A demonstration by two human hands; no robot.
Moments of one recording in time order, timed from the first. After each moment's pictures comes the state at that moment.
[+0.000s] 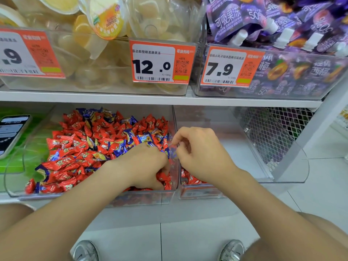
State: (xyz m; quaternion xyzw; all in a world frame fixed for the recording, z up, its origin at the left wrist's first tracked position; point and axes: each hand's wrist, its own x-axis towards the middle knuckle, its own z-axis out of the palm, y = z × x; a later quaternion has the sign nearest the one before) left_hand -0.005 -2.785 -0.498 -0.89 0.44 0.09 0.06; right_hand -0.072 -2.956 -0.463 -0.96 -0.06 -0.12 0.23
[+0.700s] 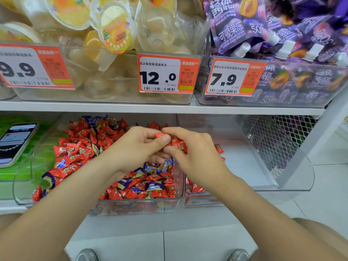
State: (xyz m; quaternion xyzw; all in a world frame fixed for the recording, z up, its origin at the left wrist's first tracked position) left_hand -0.008 -2.762 -0.458 -0.74 0.17 0.21 -0.61; right_hand -0.062 -2.943 -0.465 -0.93 -0.11 -0.18 0.32
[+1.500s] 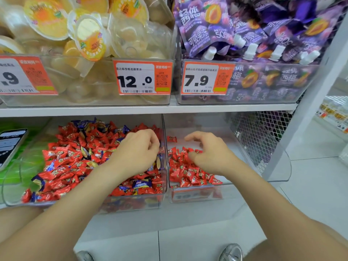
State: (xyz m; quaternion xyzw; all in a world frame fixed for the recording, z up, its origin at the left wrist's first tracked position) left_hand -0.013 -2.797 -0.464 -0.93 0.23 0.00 -0.29; right_hand -0.077 -3.014 -0.460 -0.95 0.07 -0.01 0.31
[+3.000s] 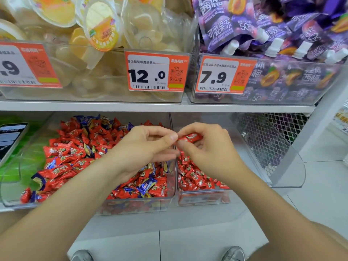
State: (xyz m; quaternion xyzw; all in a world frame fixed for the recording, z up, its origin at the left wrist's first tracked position) left_hand -0.023 -2.789 -0.450 -0.67 0.12 0.23 -0.70; right_hand -0.072 -2.979 -0.451 -0.90 -0.01 -0.16 0.40
